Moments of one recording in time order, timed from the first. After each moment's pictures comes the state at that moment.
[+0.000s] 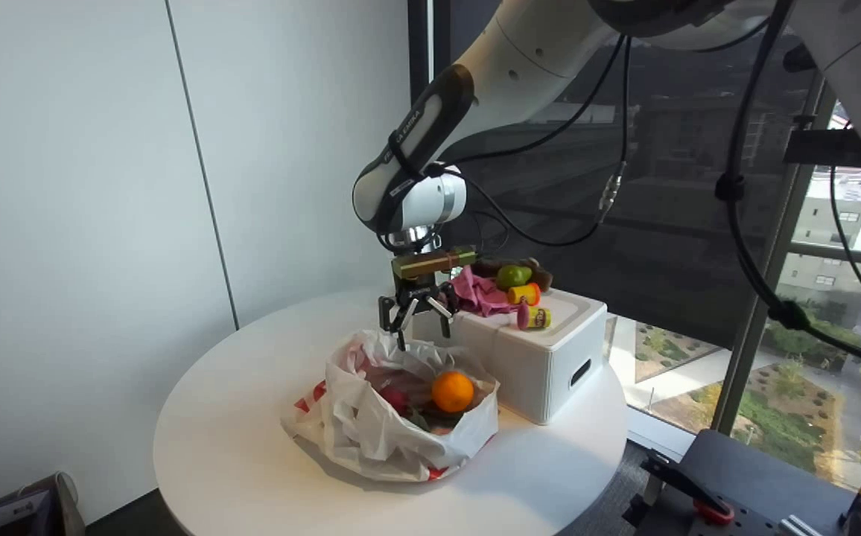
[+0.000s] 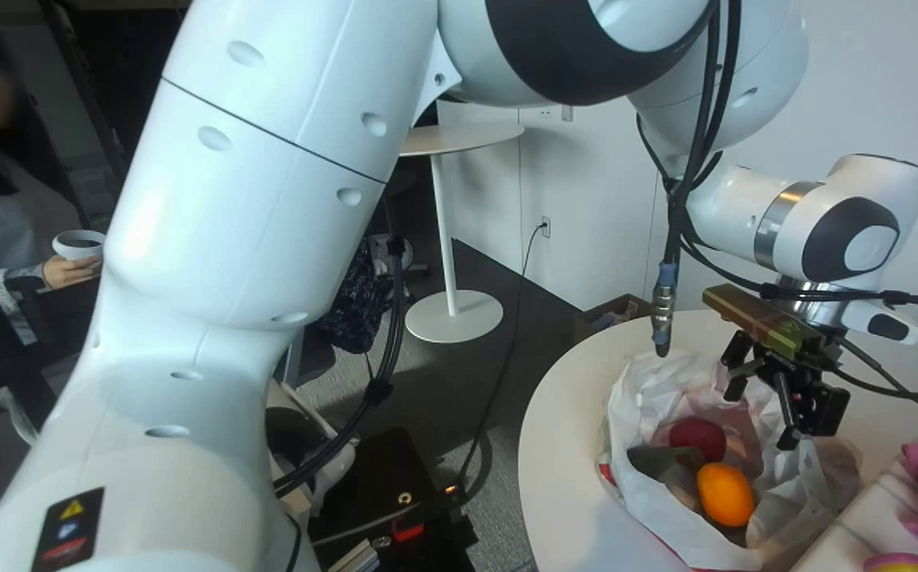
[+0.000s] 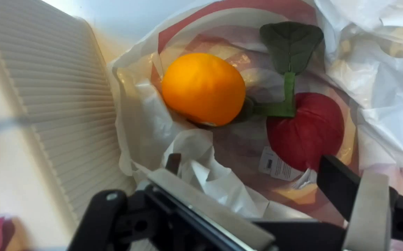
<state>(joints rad) 0.04 0.60 -0.04 -1.74 0.03 2.11 0.24</state>
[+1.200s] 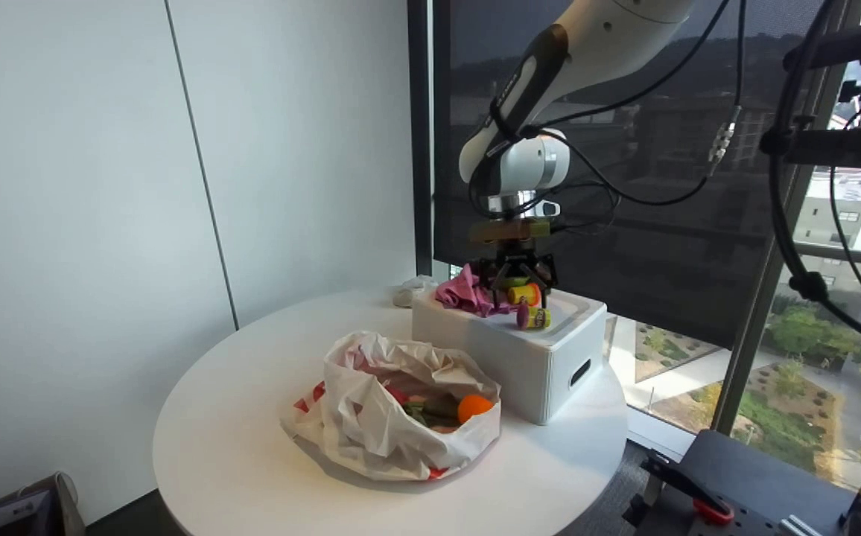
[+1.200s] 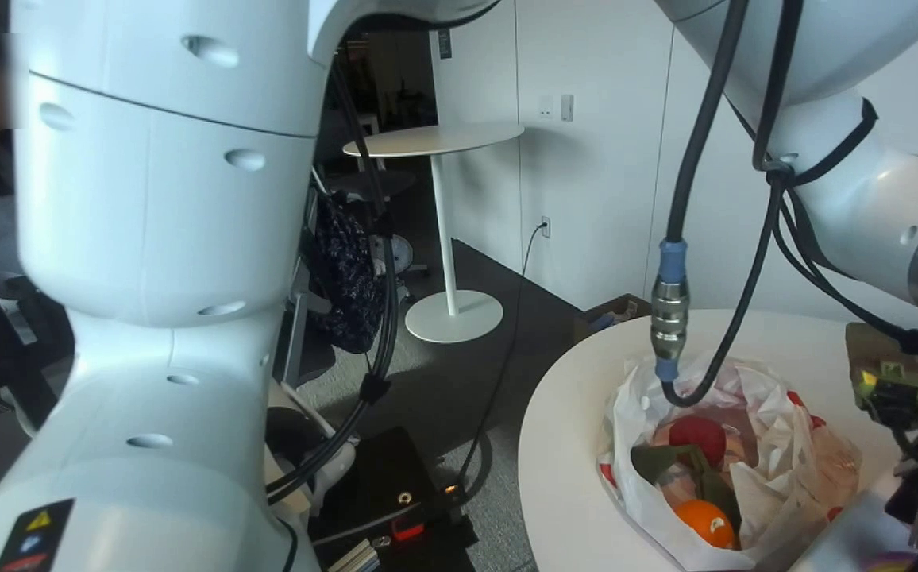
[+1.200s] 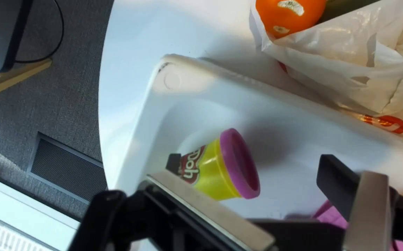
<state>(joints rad) -0.07 0.38 -0.25 -1.98 0.07 2.14 0.72</state>
